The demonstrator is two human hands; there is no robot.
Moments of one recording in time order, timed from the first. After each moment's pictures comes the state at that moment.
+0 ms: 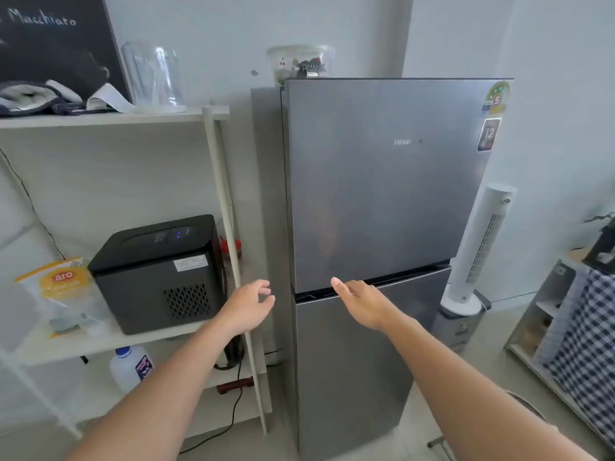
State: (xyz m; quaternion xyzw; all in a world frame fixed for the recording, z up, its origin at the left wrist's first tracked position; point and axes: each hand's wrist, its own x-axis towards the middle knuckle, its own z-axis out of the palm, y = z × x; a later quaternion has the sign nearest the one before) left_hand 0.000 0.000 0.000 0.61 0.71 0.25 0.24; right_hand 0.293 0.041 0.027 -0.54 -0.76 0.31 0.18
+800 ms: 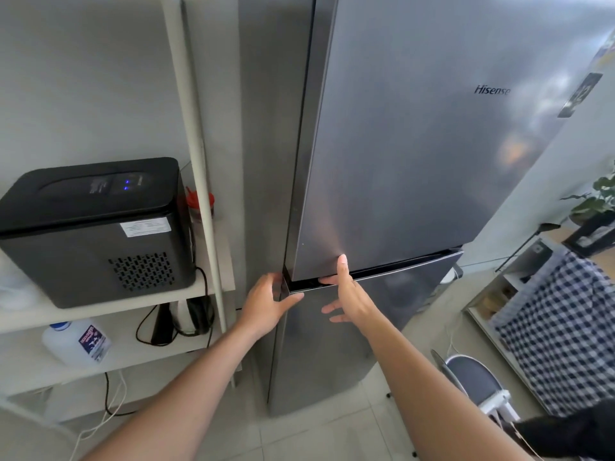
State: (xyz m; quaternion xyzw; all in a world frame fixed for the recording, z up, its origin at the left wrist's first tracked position) left_hand 0.013 0.109 -0.138 0.56 0.67 0.35 0.33; right_hand 0.225 0.131 -0.063 -0.65 -0.52 0.52 0.22
